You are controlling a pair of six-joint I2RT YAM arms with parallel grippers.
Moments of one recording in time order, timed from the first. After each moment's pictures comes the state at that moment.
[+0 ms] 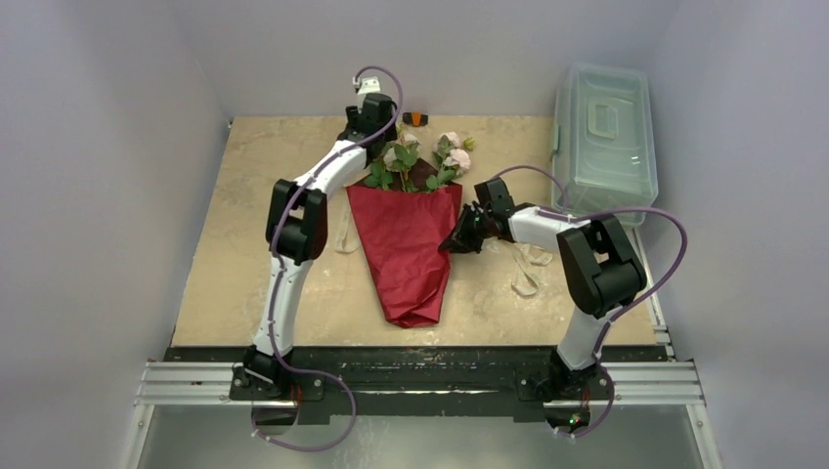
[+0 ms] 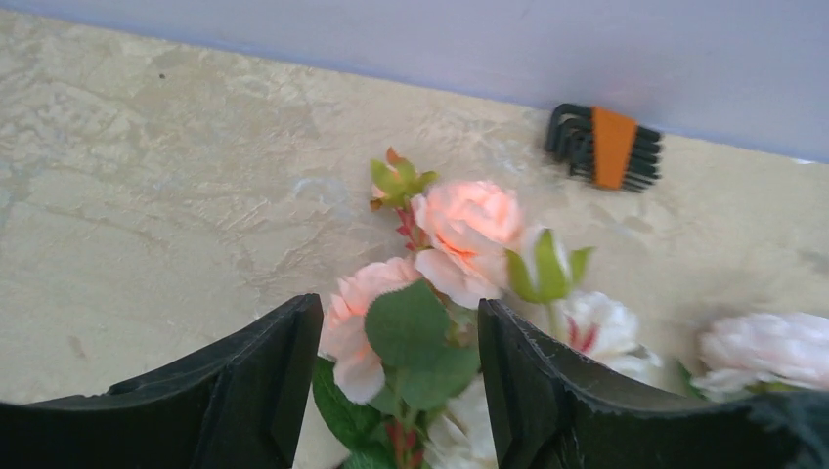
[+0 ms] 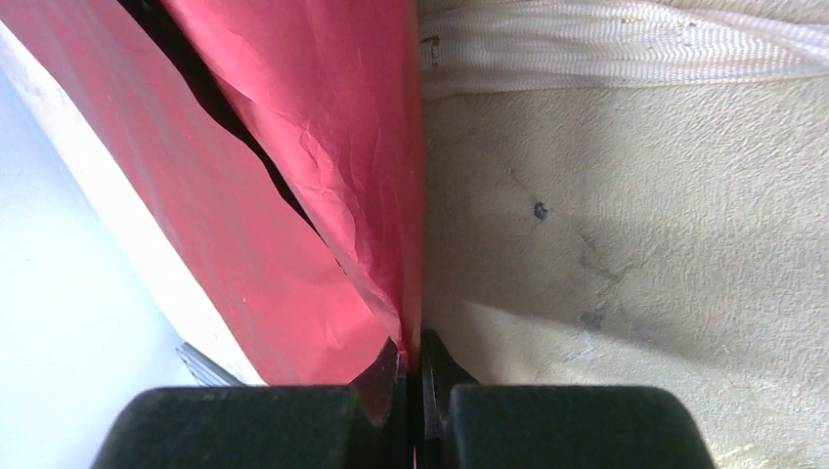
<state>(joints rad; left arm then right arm) -0.39 2.38 2.09 -0.20 -0.46 -0.34 0.41 1.80 1.01 -0.18 -0.40 0.91</state>
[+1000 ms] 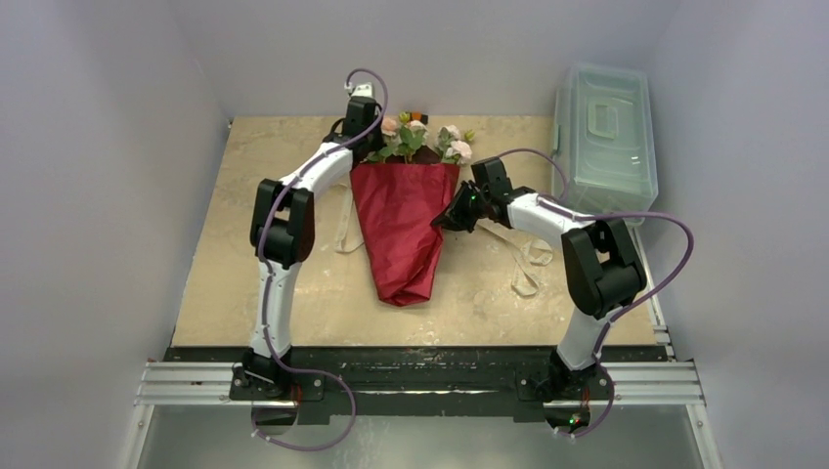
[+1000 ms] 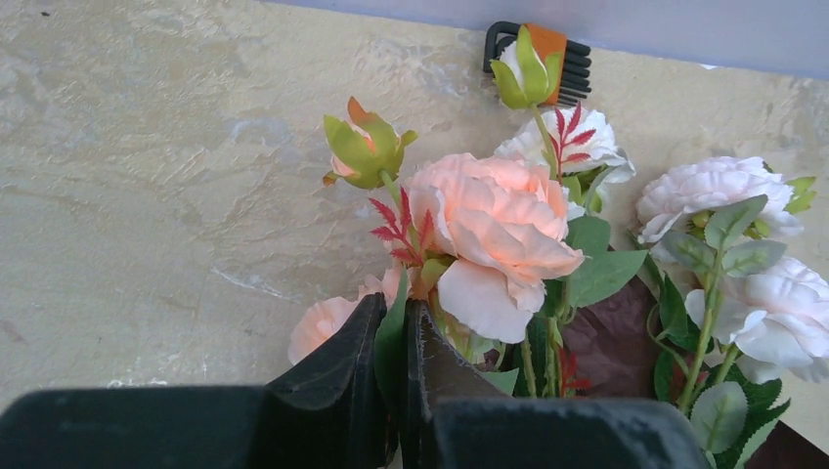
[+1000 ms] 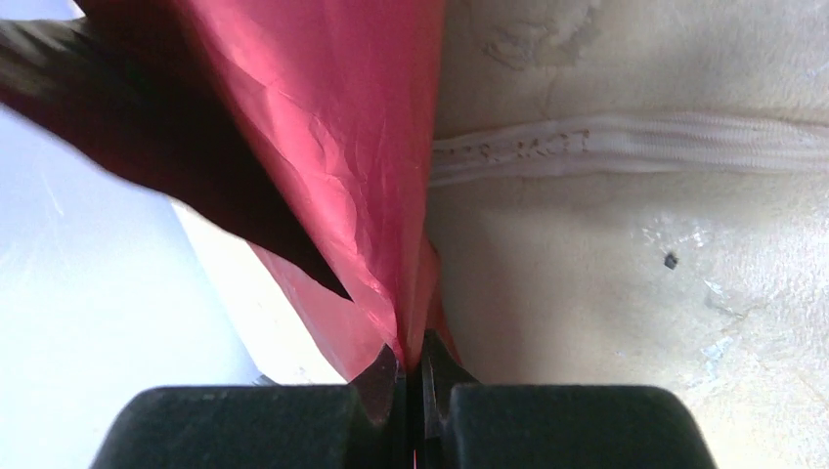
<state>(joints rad) -0.32 2.30 1.92 -0.17 -0.19 -0.36 0.42 1.79 1.15 -0.22 -0.35 1.02</state>
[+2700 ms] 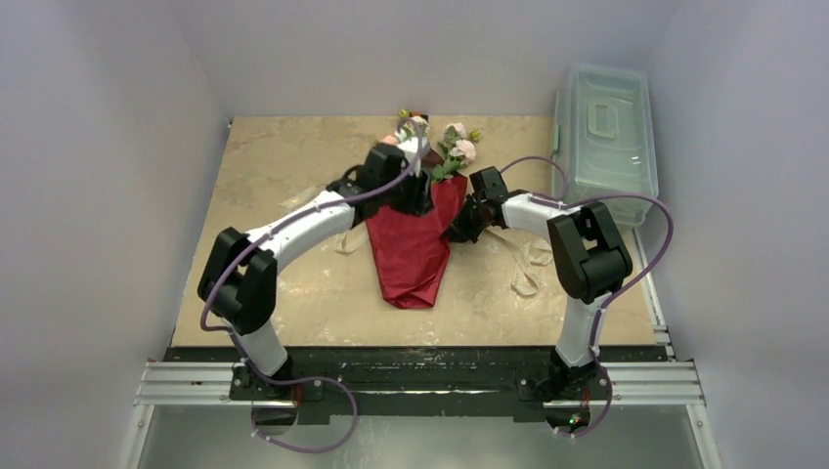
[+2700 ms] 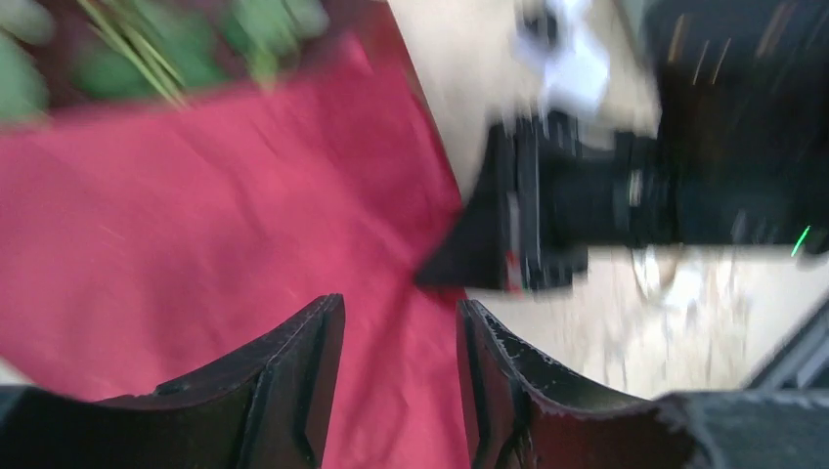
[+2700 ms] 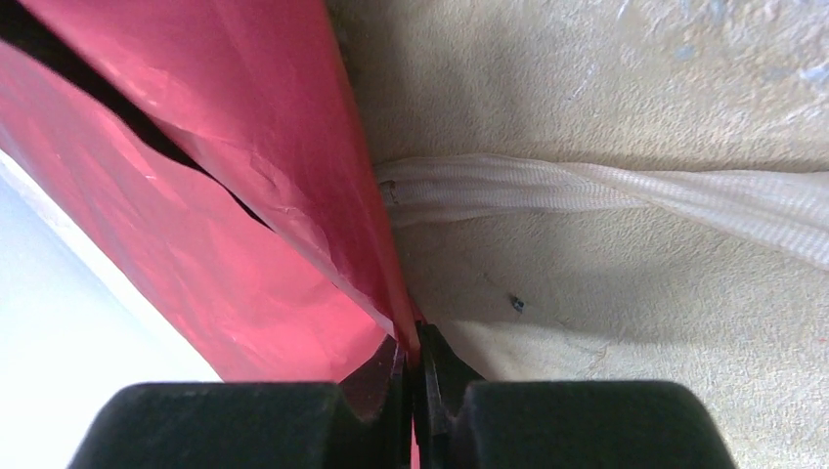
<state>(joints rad) -0.57 1.73 1.42 -0.25 0.10 -0.27 0.39 1.91 1.15 -0.28 -0.28 1.07</state>
